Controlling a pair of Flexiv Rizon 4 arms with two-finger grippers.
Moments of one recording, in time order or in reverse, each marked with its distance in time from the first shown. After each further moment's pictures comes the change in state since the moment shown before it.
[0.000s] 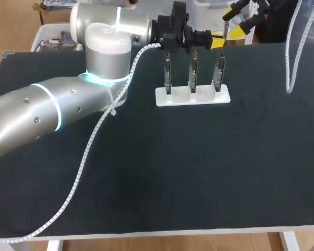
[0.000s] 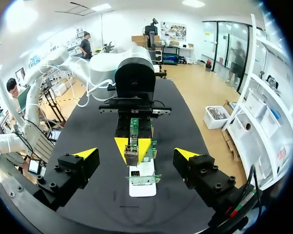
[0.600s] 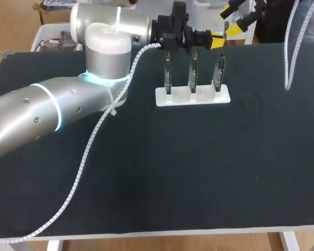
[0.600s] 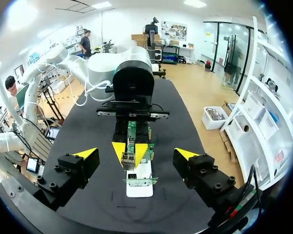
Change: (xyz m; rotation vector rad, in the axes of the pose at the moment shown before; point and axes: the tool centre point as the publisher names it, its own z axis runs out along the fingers) left arm 0.000 0.000 0.000 0.000 0.000 0.000; right arm -0.007 -0.003 0.000 0.016 0.015 -0.015
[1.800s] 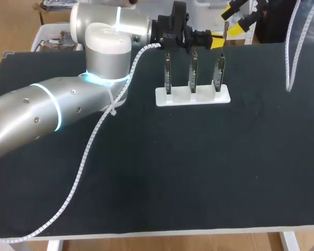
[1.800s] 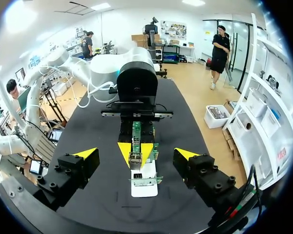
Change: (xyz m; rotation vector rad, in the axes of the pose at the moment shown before) left arm 0.000 0.000 0.000 0.000 0.000 0.000; right arm -0.001 0.008 -0.002 -0.022 -0.004 0.018
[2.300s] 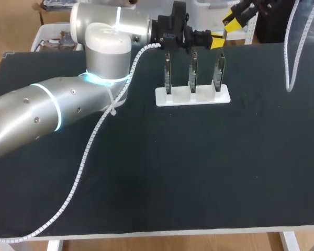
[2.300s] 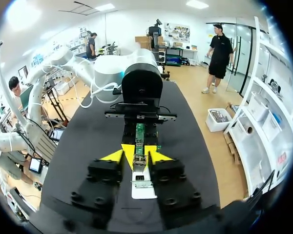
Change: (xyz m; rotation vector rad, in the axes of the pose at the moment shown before) left arm 0.000 0.000 0.000 0.000 0.000 0.000; right arm -0.001 0.004 0.001 -0.015 -0.014 -0.023
